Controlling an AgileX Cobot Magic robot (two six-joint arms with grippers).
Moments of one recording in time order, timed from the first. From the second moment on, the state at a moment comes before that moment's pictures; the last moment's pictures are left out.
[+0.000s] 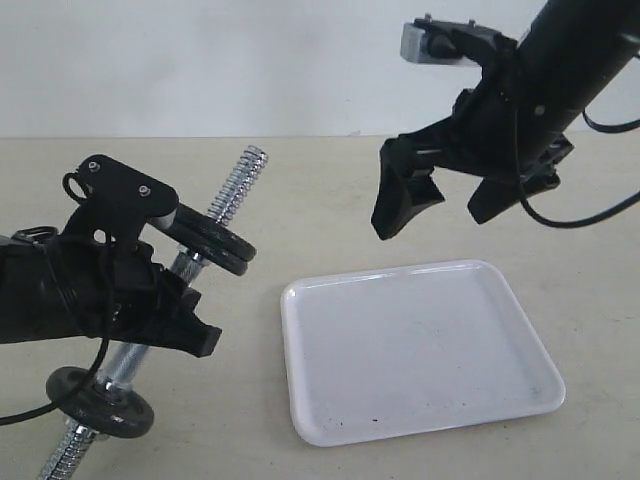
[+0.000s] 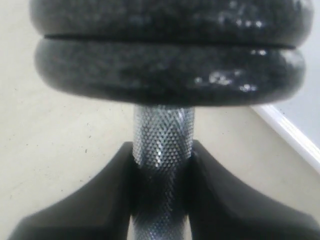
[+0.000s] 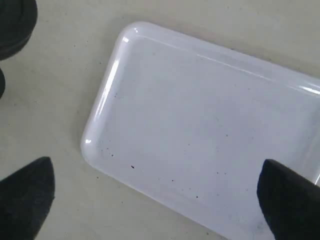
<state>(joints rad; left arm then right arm) -0.64 1.47 -0.60 -1.78 -0.20 1.74 0.36 1.63 -1.30 0.38 1.07 -0.26</state>
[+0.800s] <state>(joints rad) -0.64 1.65 -0.60 -1.77 -0.27 1.59 0.36 1.63 -1.01 0.44 0.89 -0.34</state>
